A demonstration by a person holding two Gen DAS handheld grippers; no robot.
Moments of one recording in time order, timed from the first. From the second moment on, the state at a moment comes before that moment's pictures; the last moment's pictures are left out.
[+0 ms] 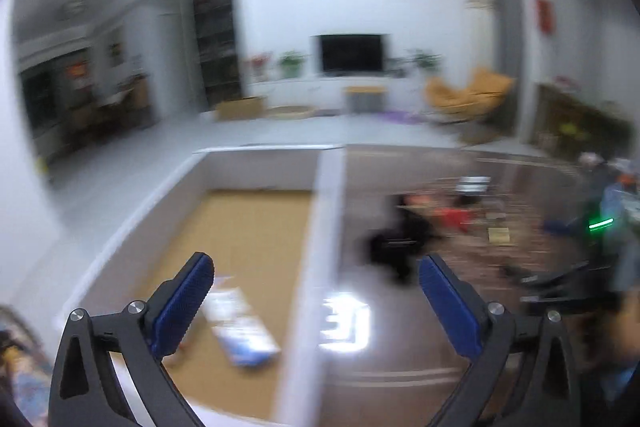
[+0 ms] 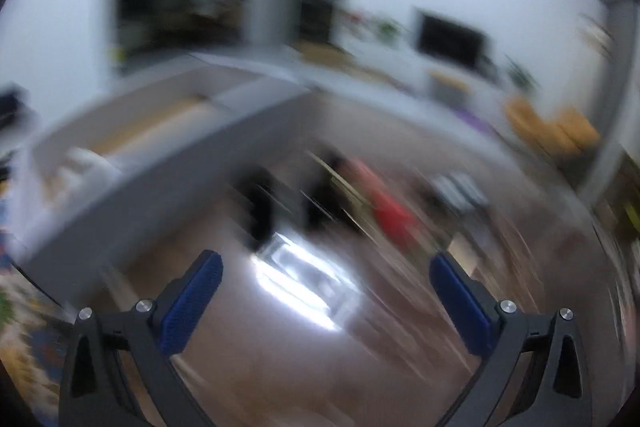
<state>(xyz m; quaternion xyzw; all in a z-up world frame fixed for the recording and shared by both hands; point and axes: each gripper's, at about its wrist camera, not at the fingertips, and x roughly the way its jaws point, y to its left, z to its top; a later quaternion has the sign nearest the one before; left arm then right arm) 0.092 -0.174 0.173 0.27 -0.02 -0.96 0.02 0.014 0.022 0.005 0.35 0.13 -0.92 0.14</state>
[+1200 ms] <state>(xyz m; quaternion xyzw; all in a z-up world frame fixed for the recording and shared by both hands) -0.088 -0.015 -0.028 0.46 -0.02 -0.89 -0.03 -0.041 0.171 -0.067 0.46 0.03 -0.89 0.04</state>
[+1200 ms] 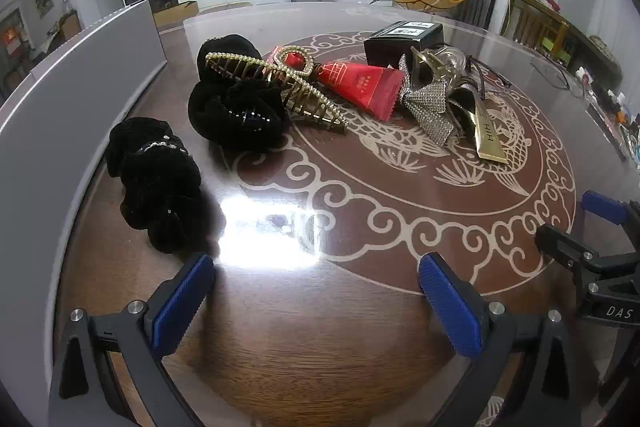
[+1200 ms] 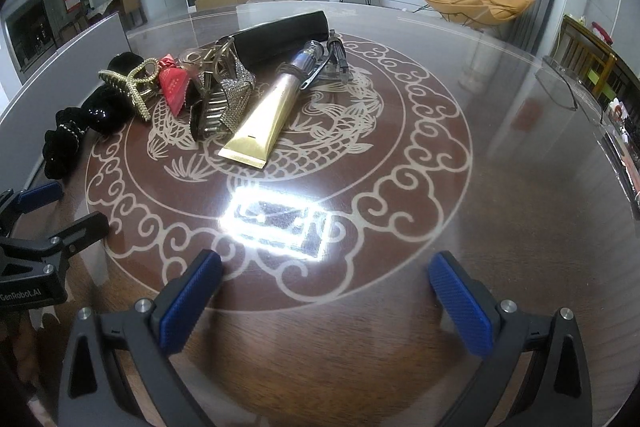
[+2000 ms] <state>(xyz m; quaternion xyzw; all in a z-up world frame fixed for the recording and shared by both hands) -0.087 -0.015 -0.027 0.46 -0.02 -0.89 -0.03 -0.043 0.170 -0.068 0.46 0.03 -0.89 0.04</state>
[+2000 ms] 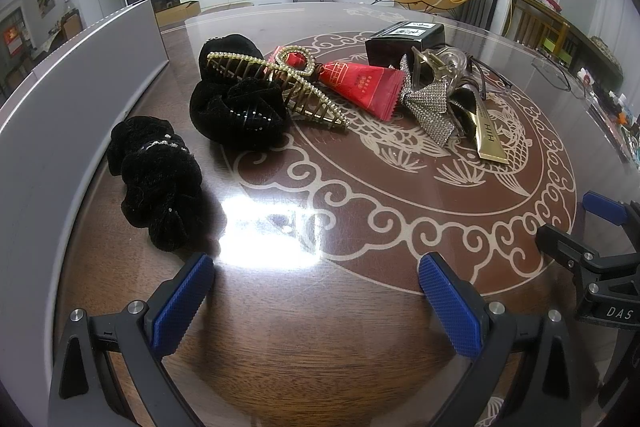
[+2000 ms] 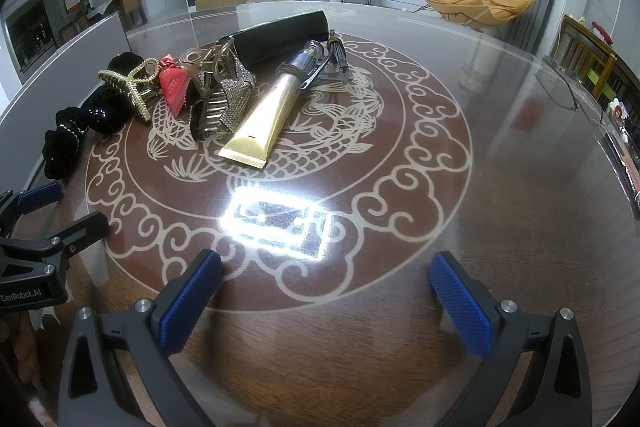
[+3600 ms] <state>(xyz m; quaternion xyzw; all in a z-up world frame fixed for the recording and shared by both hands) -0.088 -0.014 -0.027 0.46 -0.02 -0.89 -0.03 -0.043 0.169 -0.067 0.46 0.03 -0.89 0.04</state>
